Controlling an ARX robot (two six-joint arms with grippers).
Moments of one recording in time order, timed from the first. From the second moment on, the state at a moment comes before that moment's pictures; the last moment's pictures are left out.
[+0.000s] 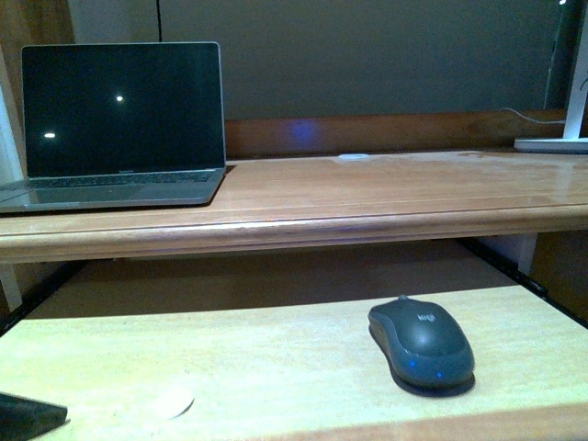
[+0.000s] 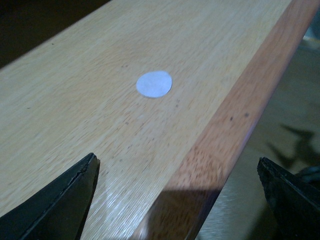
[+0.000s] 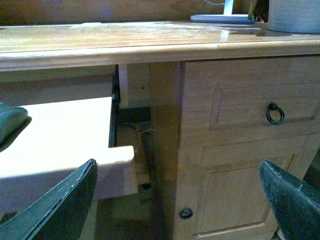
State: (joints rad) left arm -0.06 1.23 0.46 0.11 0.77 0.54; right arm 0.00 0.00 0.02 0.00 0.00 0.00
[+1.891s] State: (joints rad) left arm -0.01 0.01 0.01 -0.01 0.00 -0.01; right arm 0.84 1.16 0.54 0.38 0.29 -0.05
